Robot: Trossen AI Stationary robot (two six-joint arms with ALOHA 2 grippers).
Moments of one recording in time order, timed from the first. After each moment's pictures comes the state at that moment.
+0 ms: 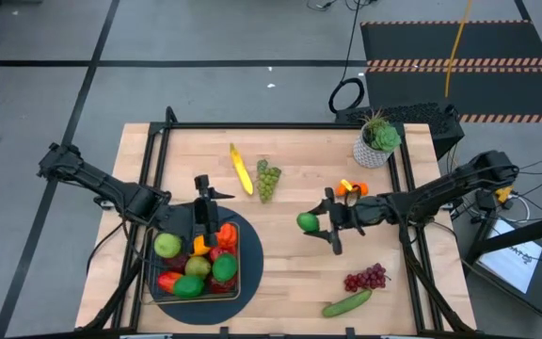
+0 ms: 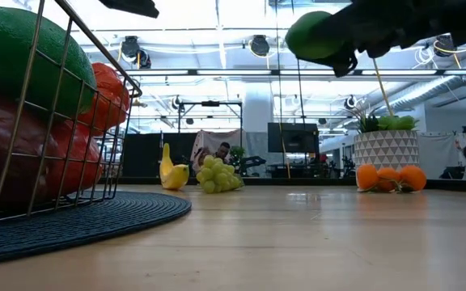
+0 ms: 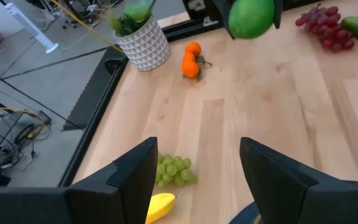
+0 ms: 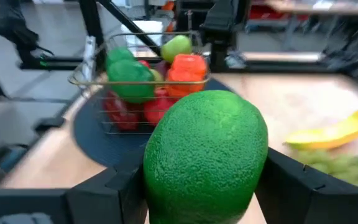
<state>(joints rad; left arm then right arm) -0.43 1.14 0.93 -0.39 -0.67 0.00 0.27 1.19 0.47 0.48 0.19 0.07</state>
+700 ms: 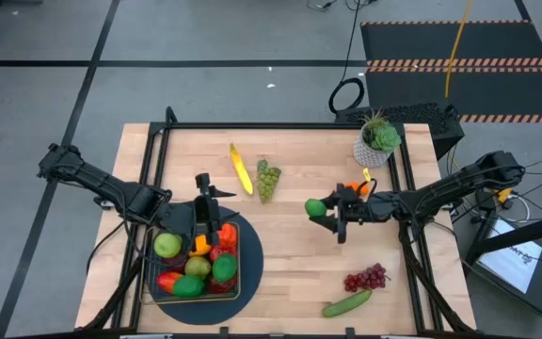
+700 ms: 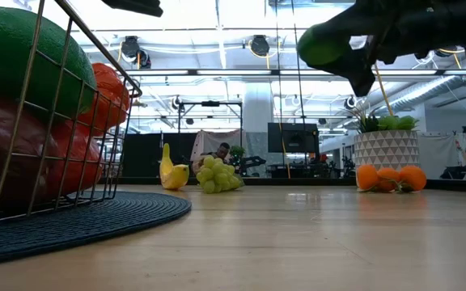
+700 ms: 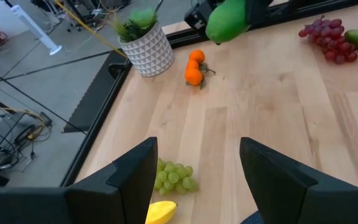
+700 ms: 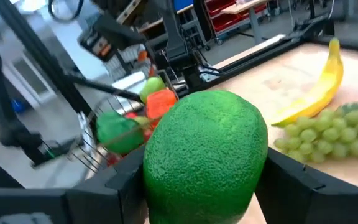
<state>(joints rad) -0.41 1.14 0.93 -0.35 -0.67 0.00 0.25 1.10 0.33 0.65 0.29 0.50</state>
